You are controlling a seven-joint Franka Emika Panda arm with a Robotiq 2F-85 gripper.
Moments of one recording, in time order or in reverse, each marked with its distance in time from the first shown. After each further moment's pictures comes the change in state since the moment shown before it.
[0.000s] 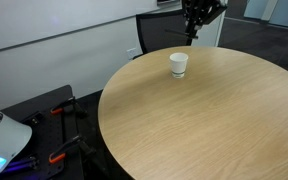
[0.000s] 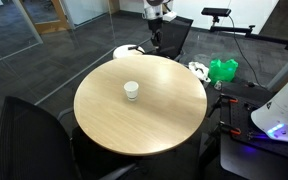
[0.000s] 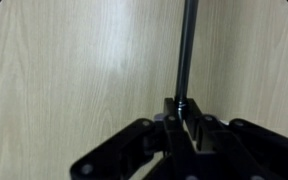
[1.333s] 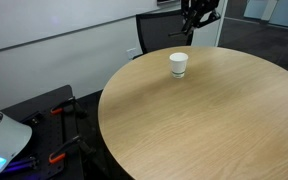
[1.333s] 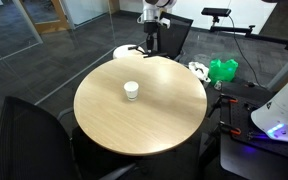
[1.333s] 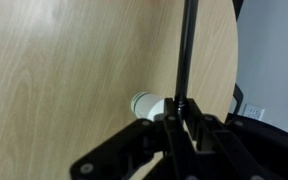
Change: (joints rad) arm -0.105 0.085 0.100 0.060 0.265 0.011 -0.290
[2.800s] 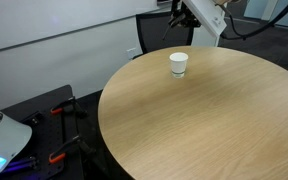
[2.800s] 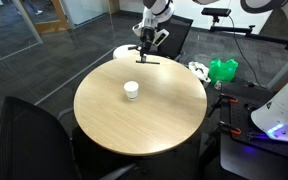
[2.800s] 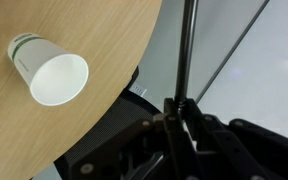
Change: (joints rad) arm -0.086 0.151 0.081 0.091 0.377 -0.179 -0.513
